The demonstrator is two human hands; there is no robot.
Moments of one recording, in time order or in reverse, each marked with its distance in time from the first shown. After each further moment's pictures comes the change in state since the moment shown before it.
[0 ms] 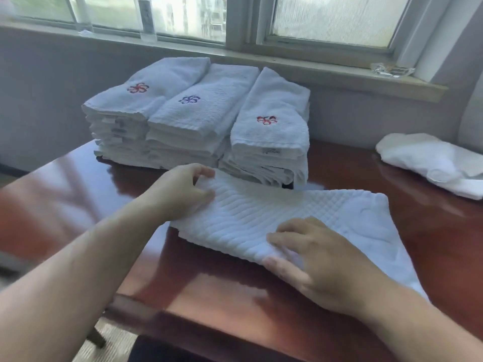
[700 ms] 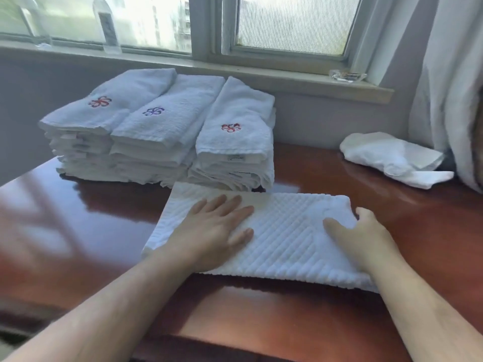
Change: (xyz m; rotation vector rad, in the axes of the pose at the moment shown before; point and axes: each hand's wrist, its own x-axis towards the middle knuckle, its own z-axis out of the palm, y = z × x) left_hand -0.021 0.039 0.089 0.485 -0.185 0.495; right_hand -0.024 0.101 -0.016 0.403 0.289 1.001
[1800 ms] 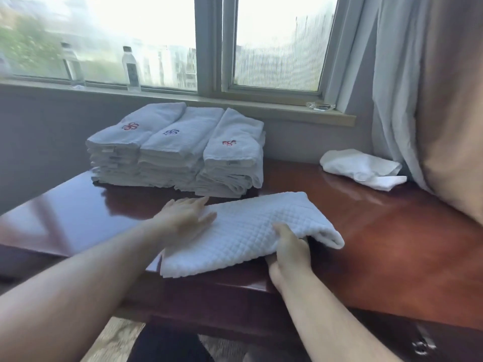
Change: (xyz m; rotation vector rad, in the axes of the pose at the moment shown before) left_hand -0.051 -0.028 -0.032 -0.036 -0.040 -0.269; right_hand -0.122 -0.022 0.071 1.513 -0.235 0.075
